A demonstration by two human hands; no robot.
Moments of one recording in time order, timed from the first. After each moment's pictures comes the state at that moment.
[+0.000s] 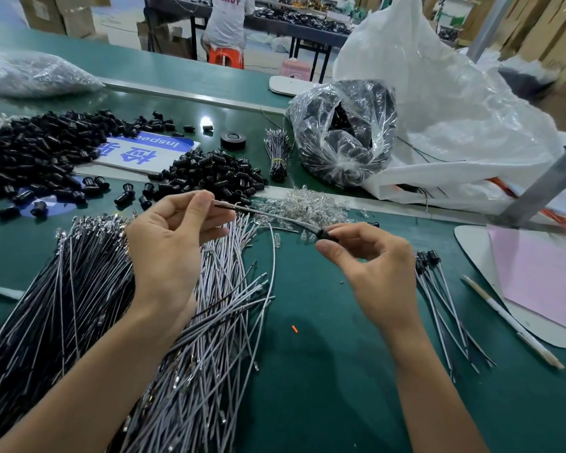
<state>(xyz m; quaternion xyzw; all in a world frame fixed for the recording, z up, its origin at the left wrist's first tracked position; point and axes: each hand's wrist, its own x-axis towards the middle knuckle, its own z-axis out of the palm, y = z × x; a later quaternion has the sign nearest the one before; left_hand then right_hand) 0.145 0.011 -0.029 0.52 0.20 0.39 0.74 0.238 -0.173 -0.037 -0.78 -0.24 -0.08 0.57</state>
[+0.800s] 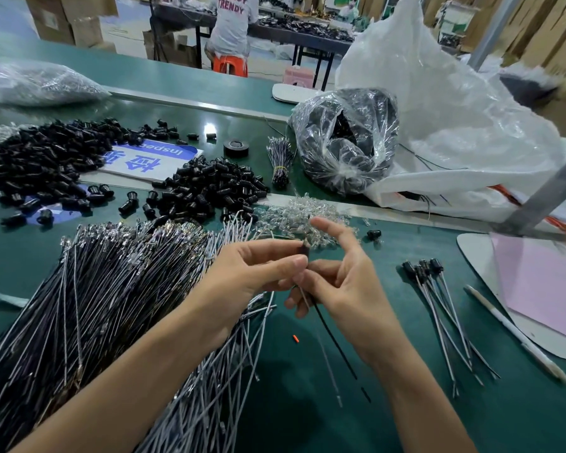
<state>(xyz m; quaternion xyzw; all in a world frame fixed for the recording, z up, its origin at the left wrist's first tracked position) 0.154 -0.018 -0.037 0.57 0.08 0.06 0.81 0.214 -0.160 -0.033 -0.65 -0.28 0.19 0.68</state>
